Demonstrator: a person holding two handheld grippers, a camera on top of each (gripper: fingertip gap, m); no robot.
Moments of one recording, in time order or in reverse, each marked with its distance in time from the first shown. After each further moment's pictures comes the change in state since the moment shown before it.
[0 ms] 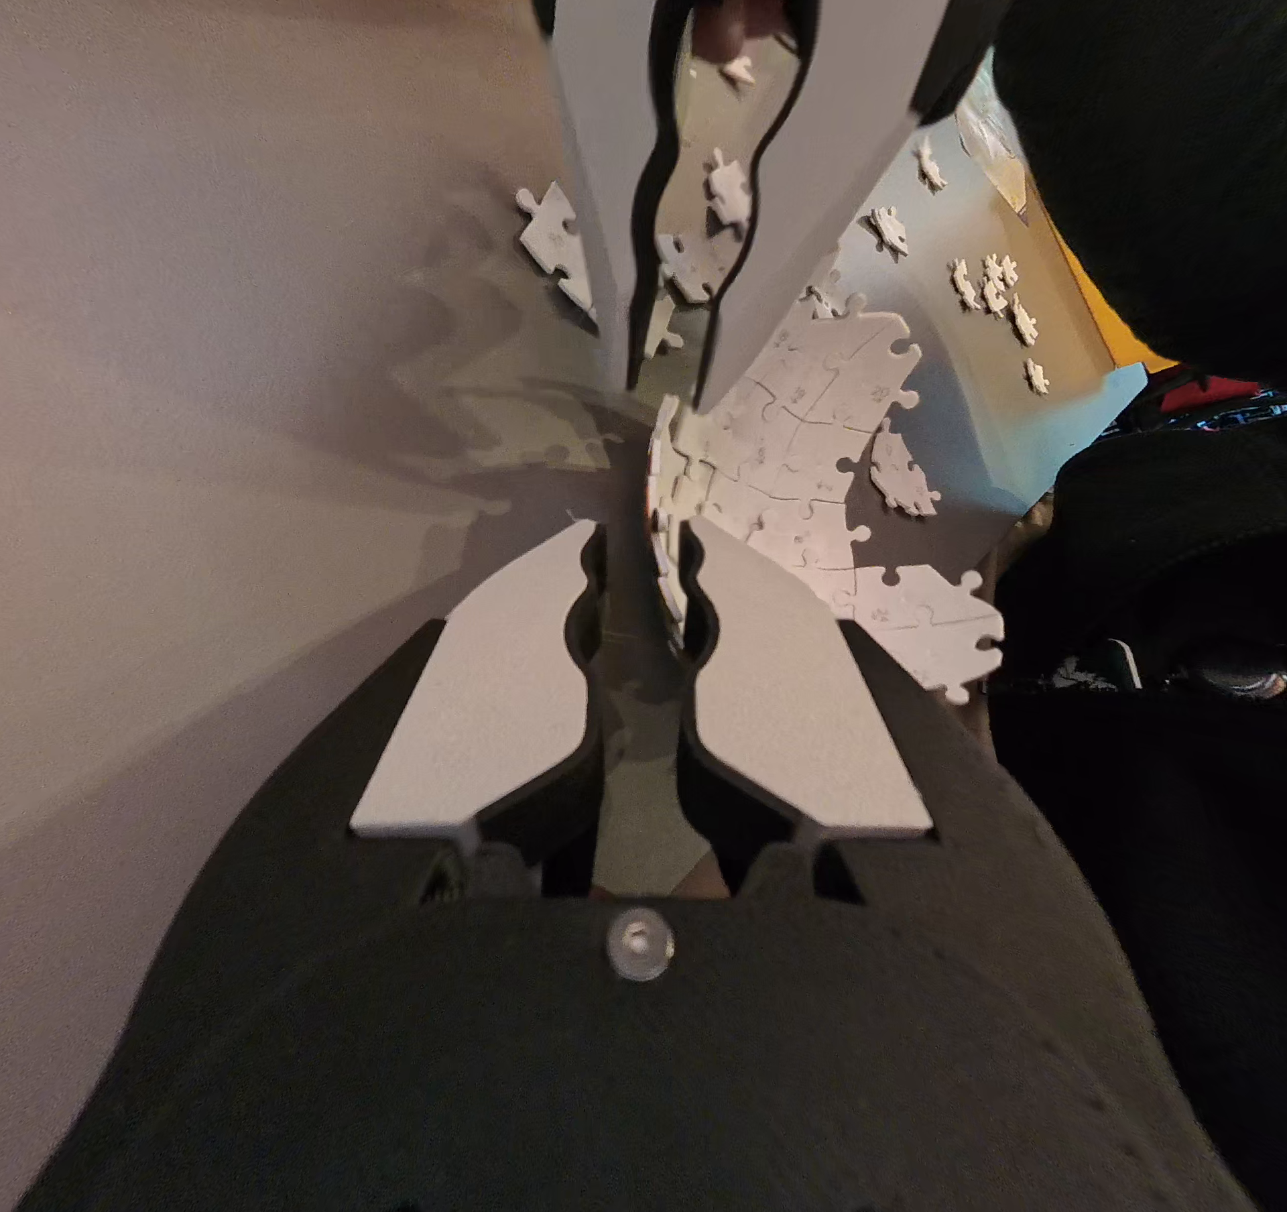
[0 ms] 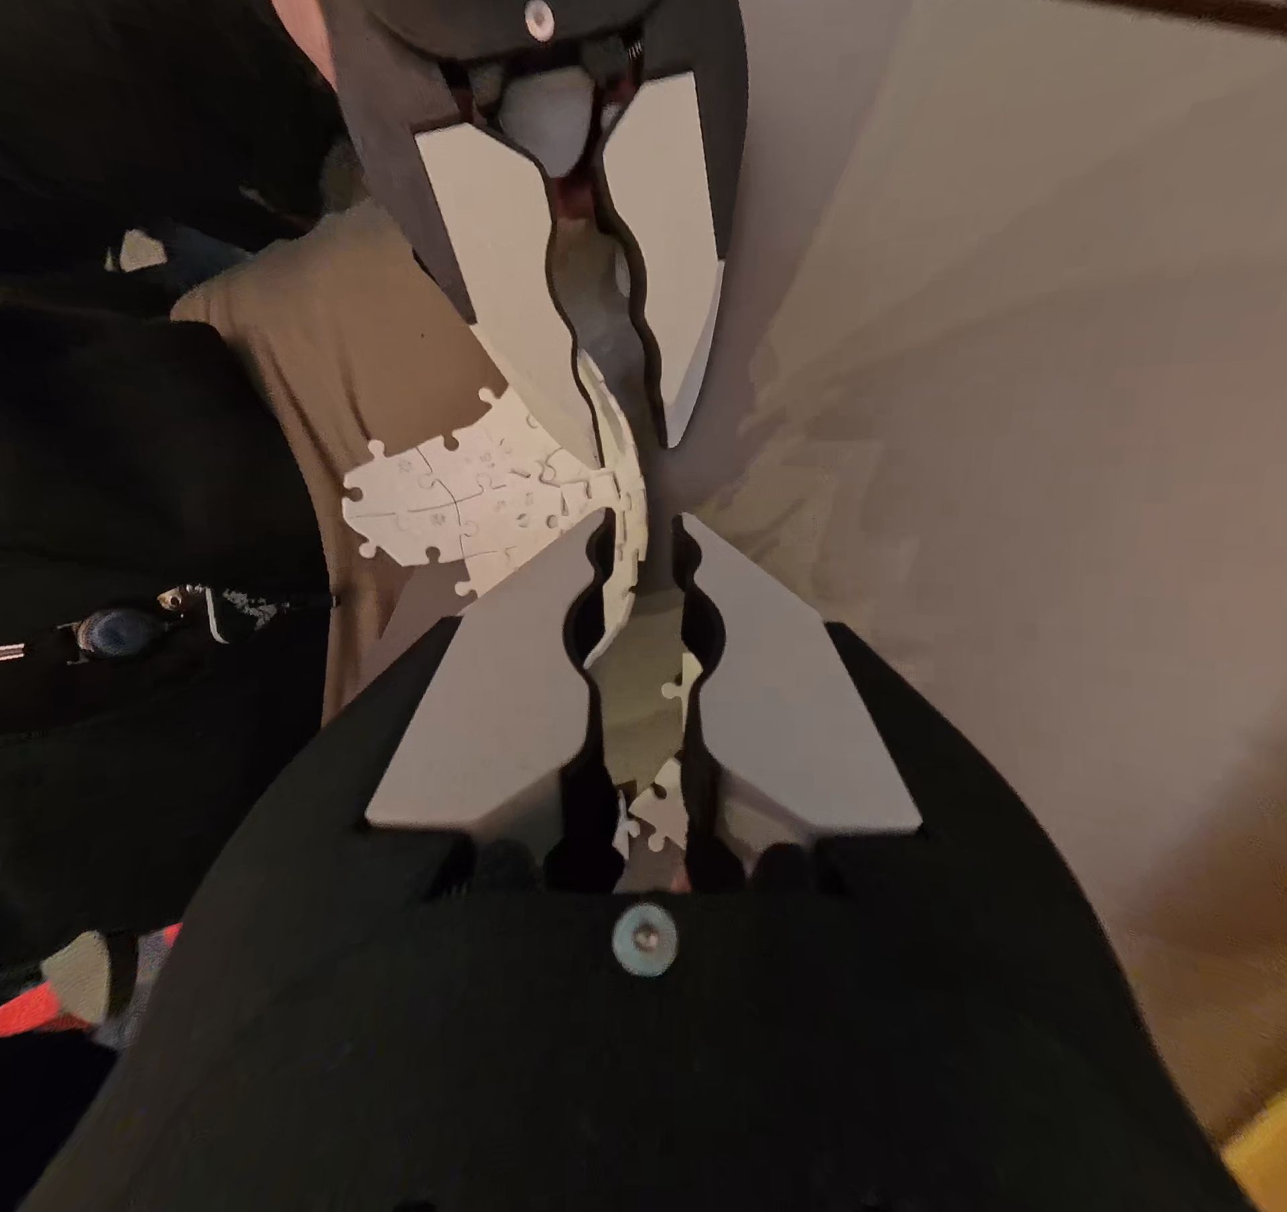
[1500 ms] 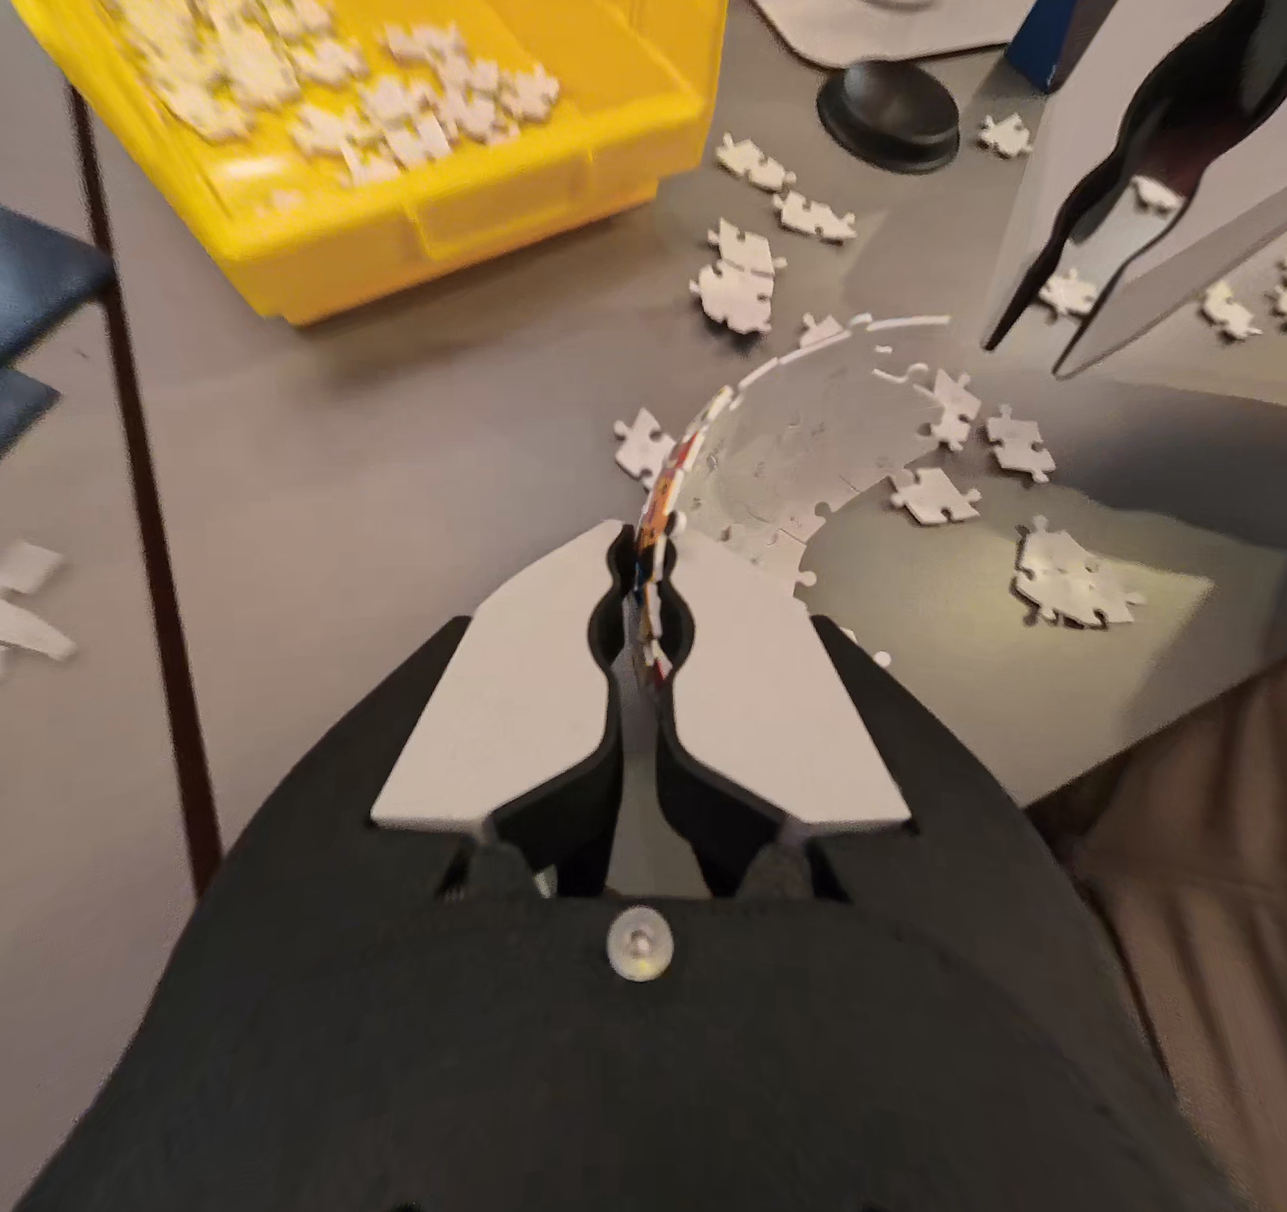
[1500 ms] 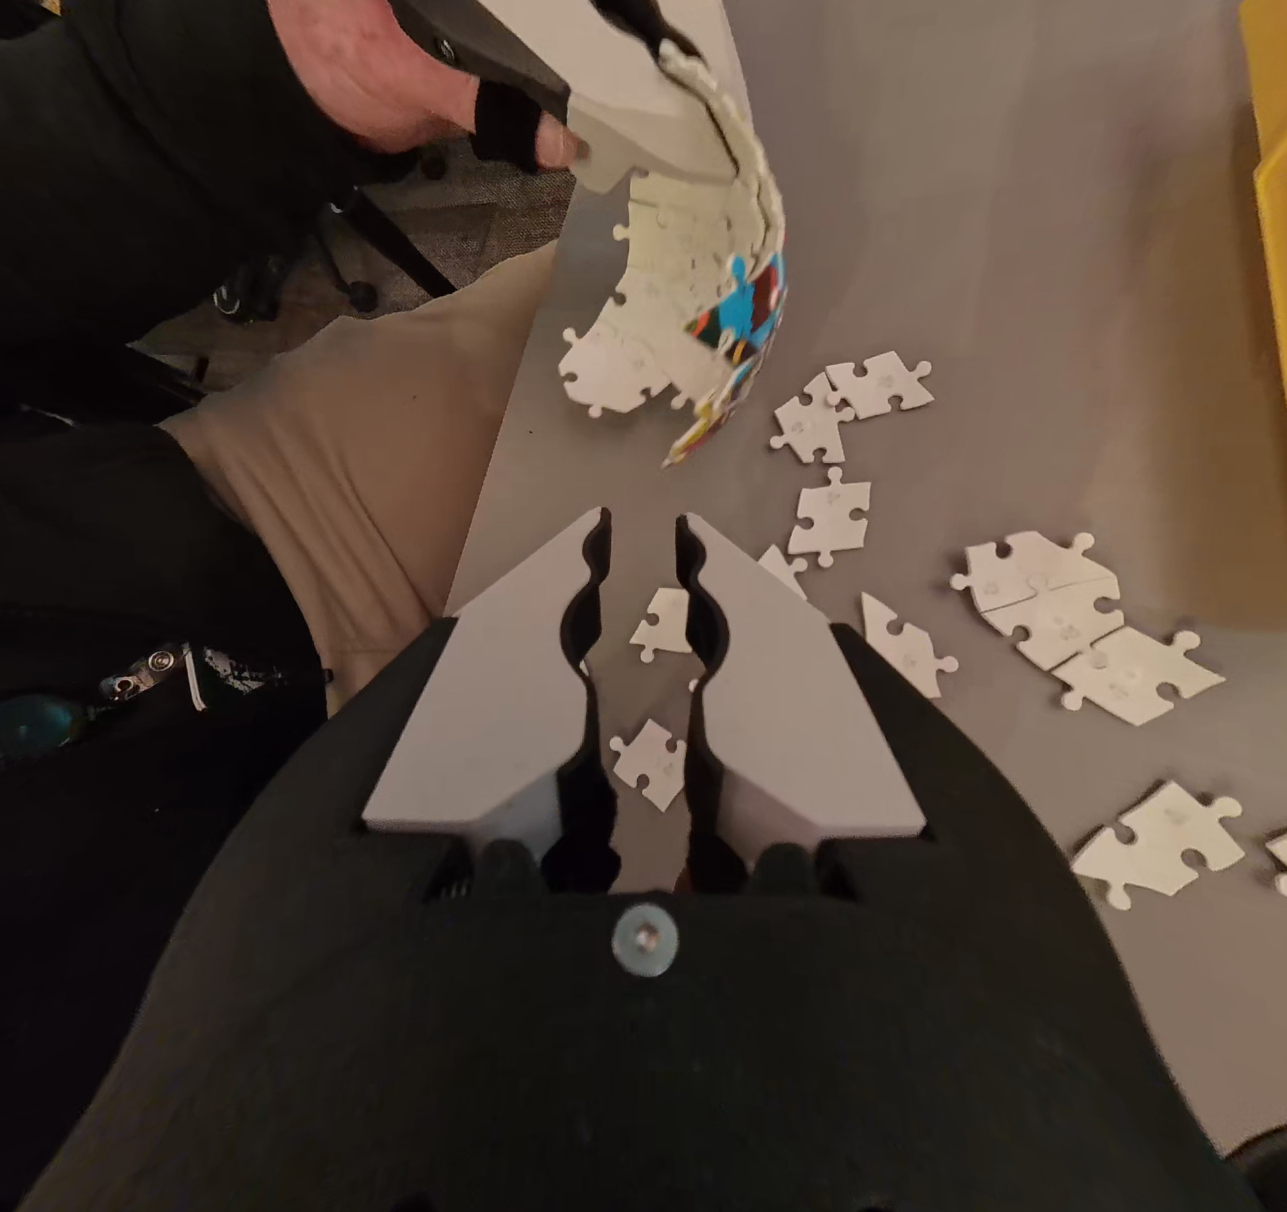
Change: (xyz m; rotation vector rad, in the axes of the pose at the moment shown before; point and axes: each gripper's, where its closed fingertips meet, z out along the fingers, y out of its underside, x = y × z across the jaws) left arm 0.009 -0.061 -0.017 0.123 -0.403 0.318; right arm -0.074 0.073 -0.059 0.397 0.407 0.134
